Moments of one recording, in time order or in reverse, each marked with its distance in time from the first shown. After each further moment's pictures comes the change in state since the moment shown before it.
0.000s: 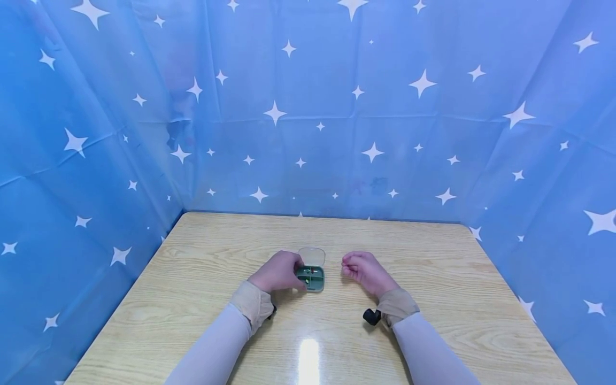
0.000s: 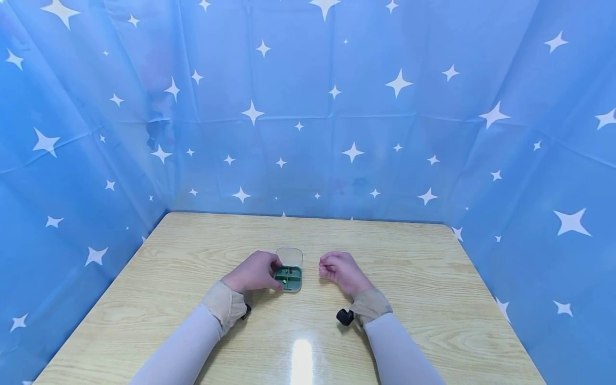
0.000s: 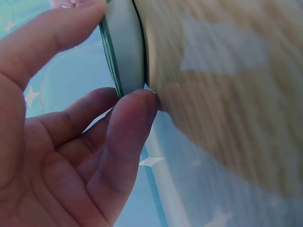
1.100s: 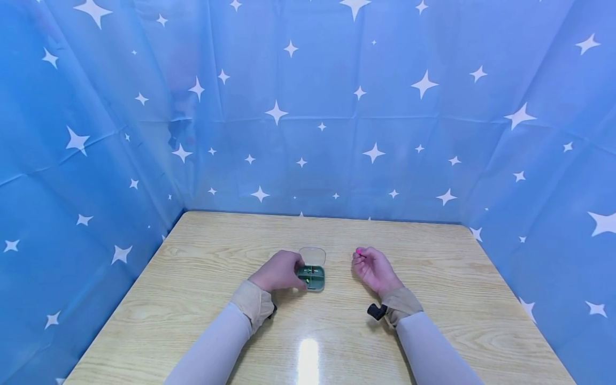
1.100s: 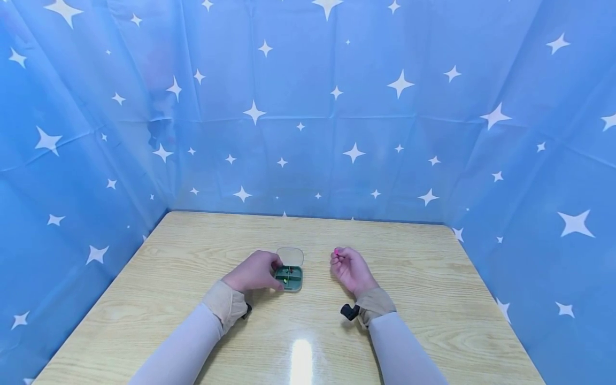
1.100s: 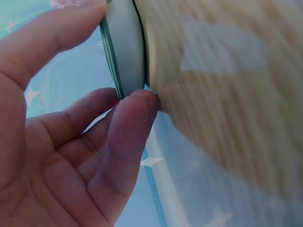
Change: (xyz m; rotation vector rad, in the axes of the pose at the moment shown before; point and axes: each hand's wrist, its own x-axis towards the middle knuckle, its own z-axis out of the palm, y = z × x) left_hand 0.000 -0.001 -0.001 0.017 -0.005 -0.001; right_hand -0.004 -0.007 -0.017 0.746 -0.192 0.035
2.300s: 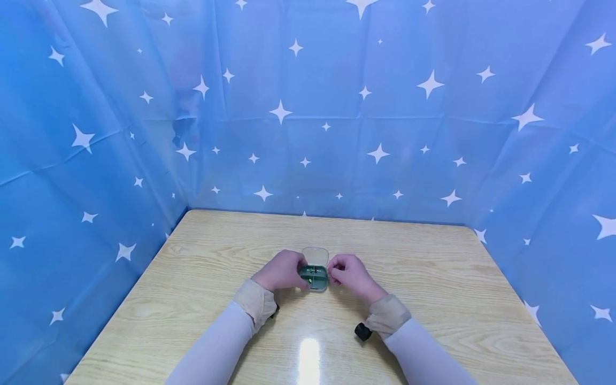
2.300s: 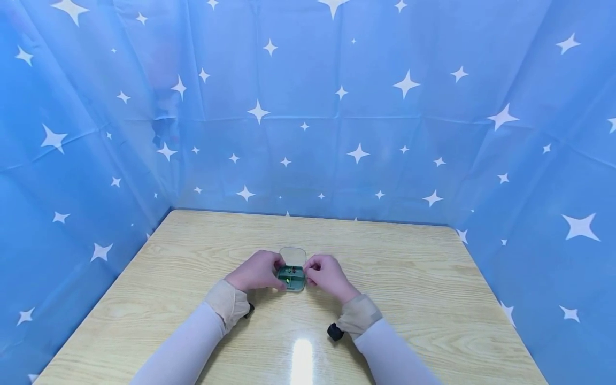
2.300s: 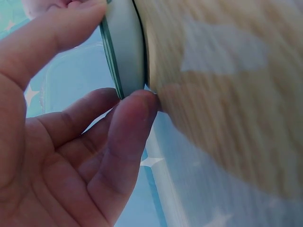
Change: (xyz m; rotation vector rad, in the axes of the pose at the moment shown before) left_hand 0.003 -0.002 0.000 -0.002 0.010 -0.010; right_hand 0.009 0.053 0.057 -1.425 0.184 -0.116
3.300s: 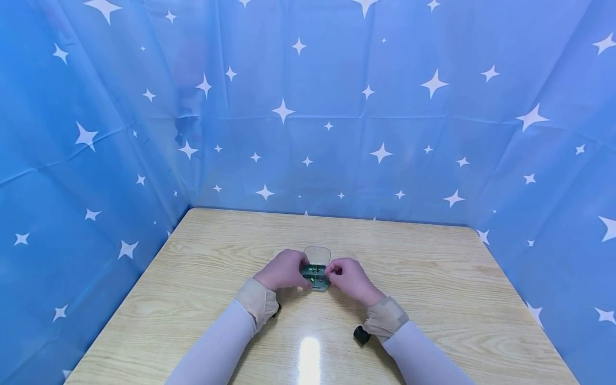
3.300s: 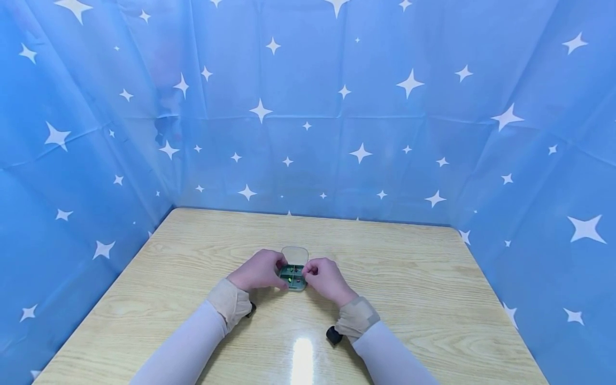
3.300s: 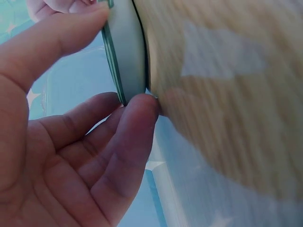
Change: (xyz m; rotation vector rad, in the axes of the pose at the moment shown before) left_hand 0.000 0.004 -0.001 0.022 0.000 -0.007; right_hand -0.001 0.000 0.011 -0.210 0.032 -0.020
